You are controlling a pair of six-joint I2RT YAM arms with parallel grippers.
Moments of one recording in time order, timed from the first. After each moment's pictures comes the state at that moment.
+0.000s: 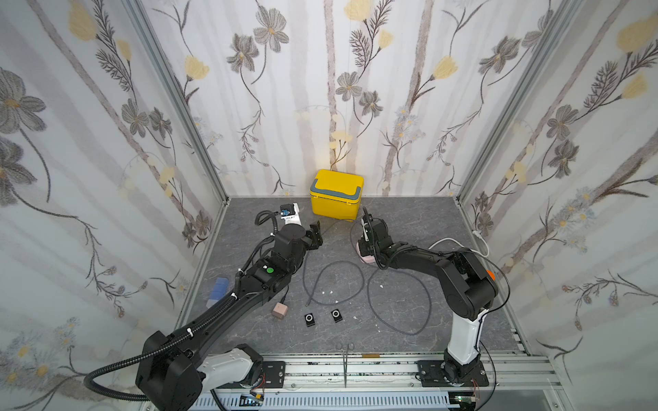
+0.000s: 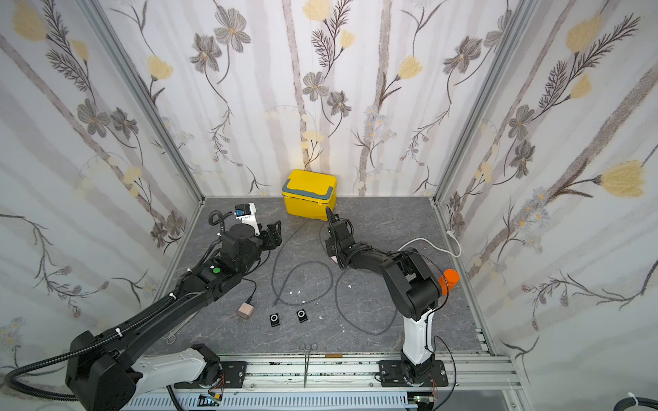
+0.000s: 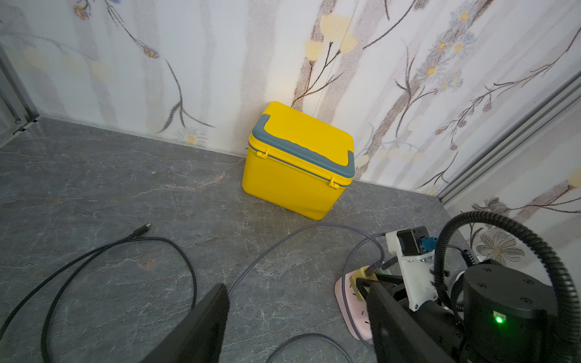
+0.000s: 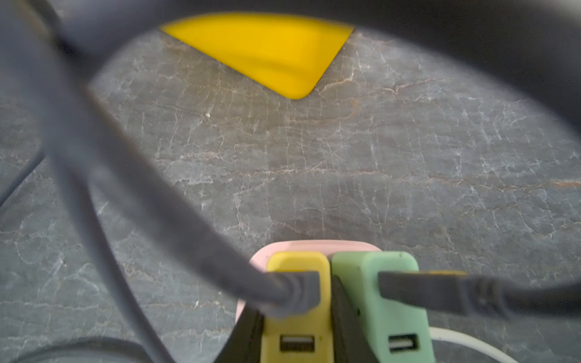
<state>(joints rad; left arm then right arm) -0.61 1.18 0.93 -0.06 -0.36 -0.50 0.58 1.92 1.19 -0.03 0.21 0.19</state>
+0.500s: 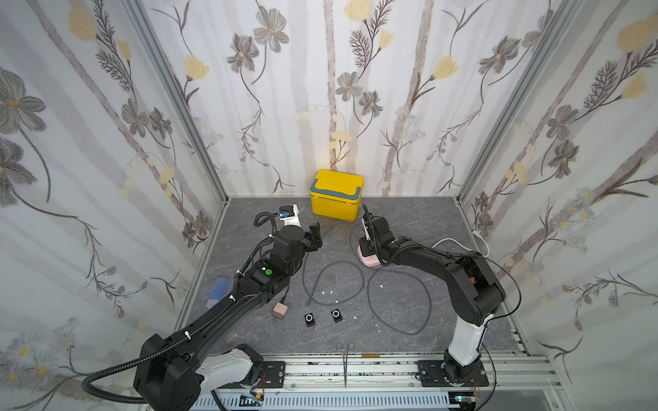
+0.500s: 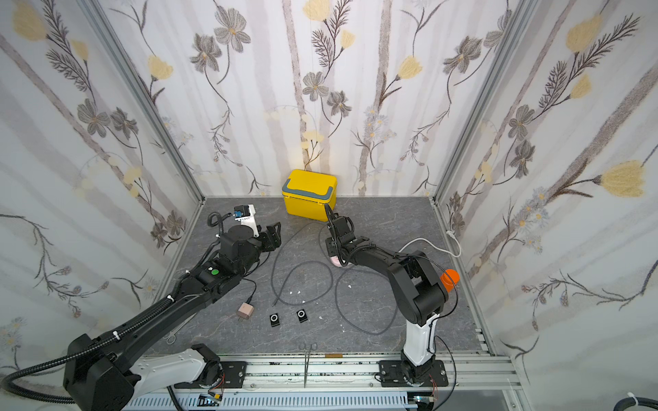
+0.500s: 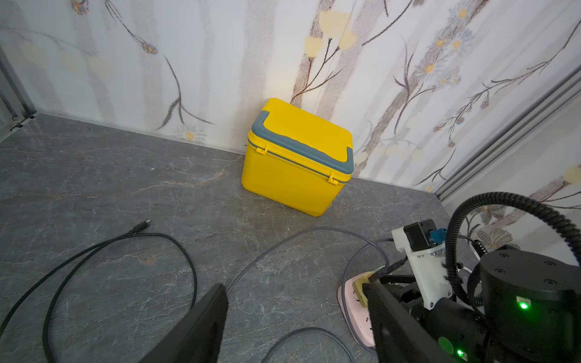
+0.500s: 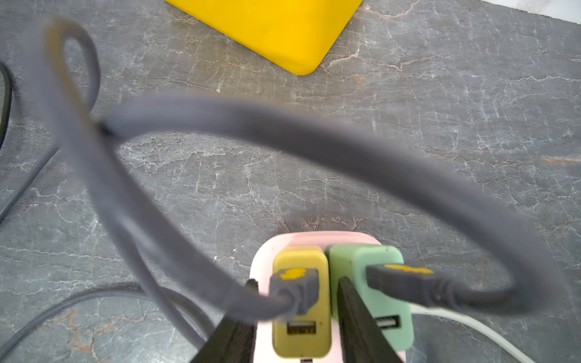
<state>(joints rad) -0.61 1.16 0.91 -0.07 -0.35 -0.50 0.58 1.85 1.21 -0.18 0.18 0.20</state>
